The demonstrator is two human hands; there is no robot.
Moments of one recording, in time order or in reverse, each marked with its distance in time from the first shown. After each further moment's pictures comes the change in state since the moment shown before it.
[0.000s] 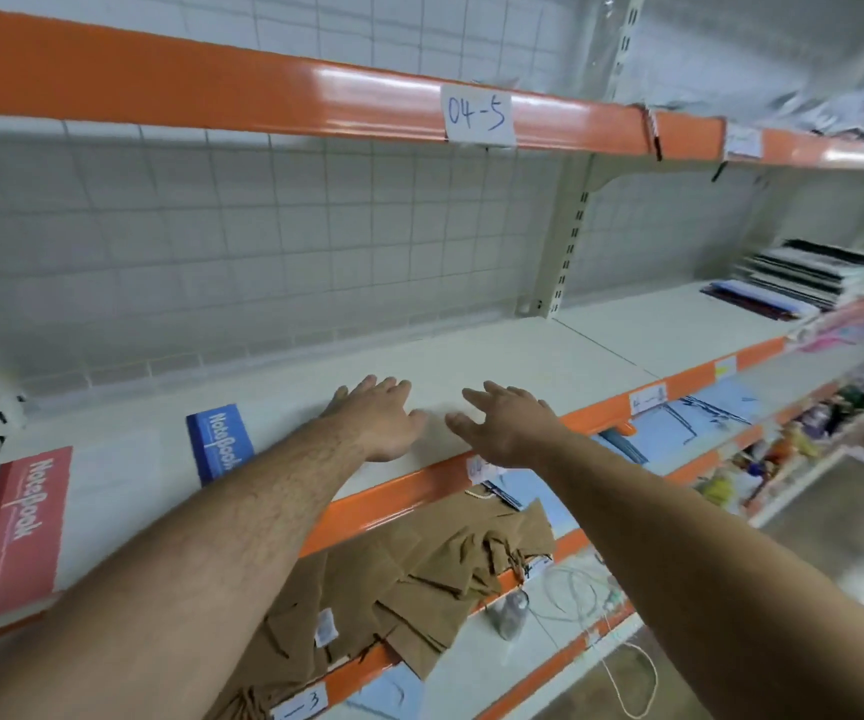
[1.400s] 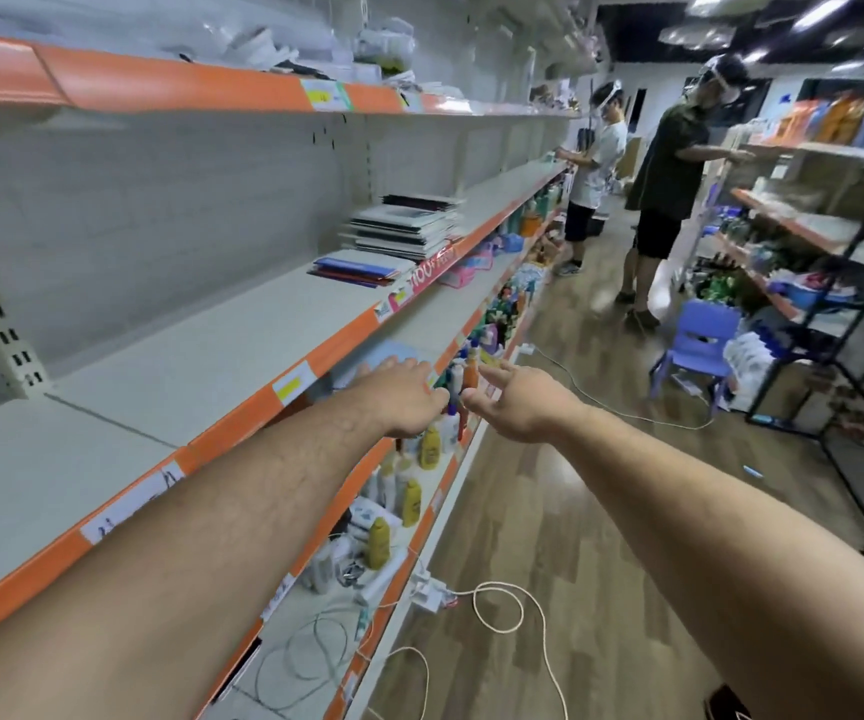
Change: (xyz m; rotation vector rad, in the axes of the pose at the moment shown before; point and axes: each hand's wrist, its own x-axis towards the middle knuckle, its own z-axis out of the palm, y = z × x) left_hand 0.198 0.620 0.050 0.163 -0.073 0.698; right_hand -0.102 0.583 -0.085 0.075 0.160 0.636
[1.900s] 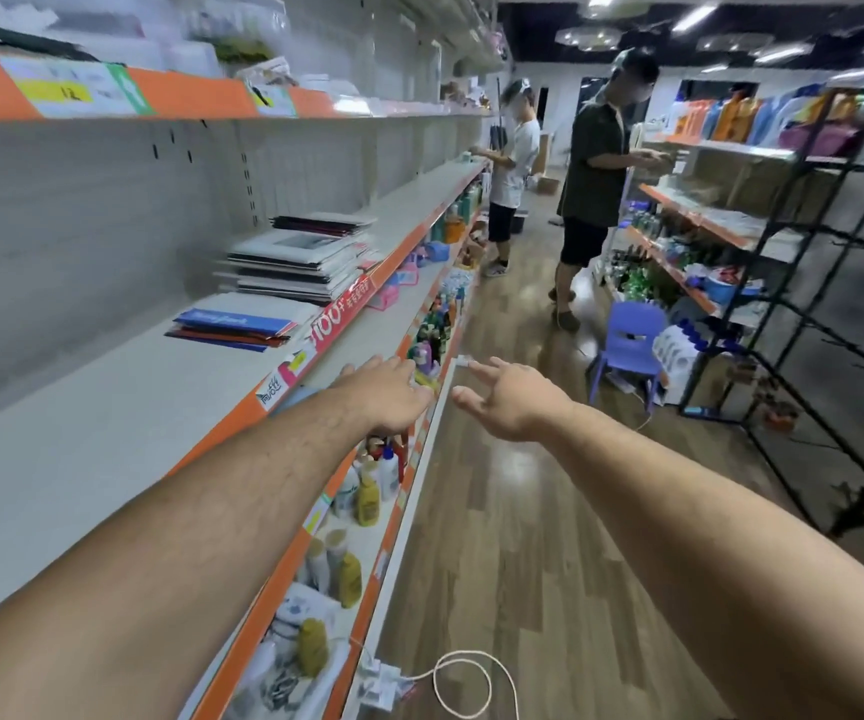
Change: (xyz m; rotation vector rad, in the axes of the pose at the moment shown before) left_hand 0.260 0.039 -0.036 0.041 0.019 0.146; right_hand 0.190 0.117 -0.043 -0.023 0.035 0.171
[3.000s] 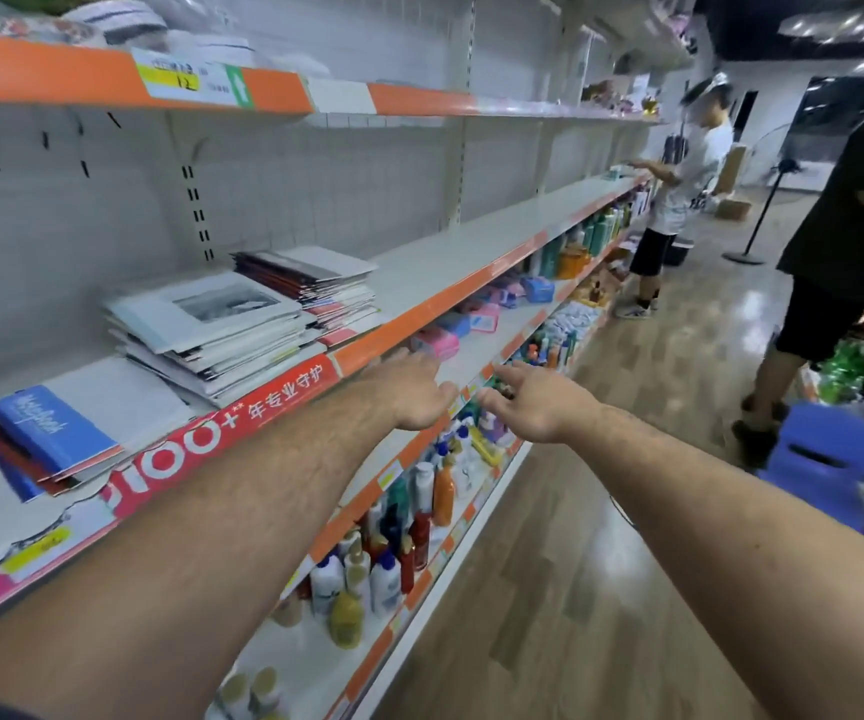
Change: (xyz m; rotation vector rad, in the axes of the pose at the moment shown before) left_hand 0.461 0.036 -0.036 -0.009 0.039 -0.313; right_hand 0.486 0.198 -0.037 -0.012 -0.078 -0.374
